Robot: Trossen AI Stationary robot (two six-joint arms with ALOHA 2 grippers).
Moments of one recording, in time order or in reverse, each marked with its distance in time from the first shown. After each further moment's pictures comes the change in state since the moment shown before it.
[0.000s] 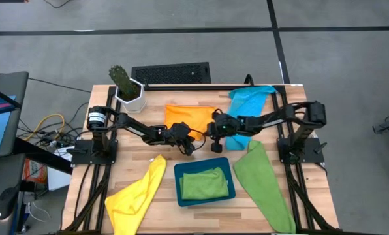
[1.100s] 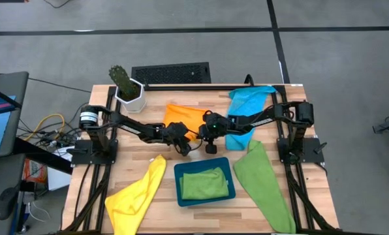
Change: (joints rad) left arm 0.006 -0.095 -0.002 -0.175 0.045 0.025; right arm -0.005 0.132 0.149 -0.053 -0.106 -0.070
